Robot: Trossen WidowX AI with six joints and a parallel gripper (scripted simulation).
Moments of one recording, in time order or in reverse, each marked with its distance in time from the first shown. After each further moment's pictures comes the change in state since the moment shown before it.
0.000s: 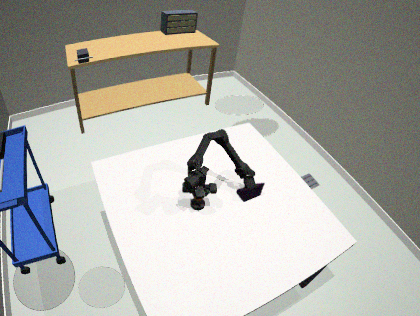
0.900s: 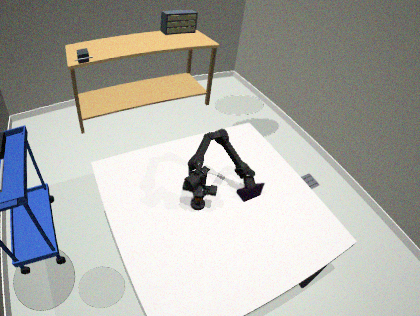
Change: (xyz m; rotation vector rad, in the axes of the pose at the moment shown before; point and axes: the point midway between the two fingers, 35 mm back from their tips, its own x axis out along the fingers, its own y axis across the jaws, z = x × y) arm 0.003 0.003 -0.001 0.202 -0.007 -0.004
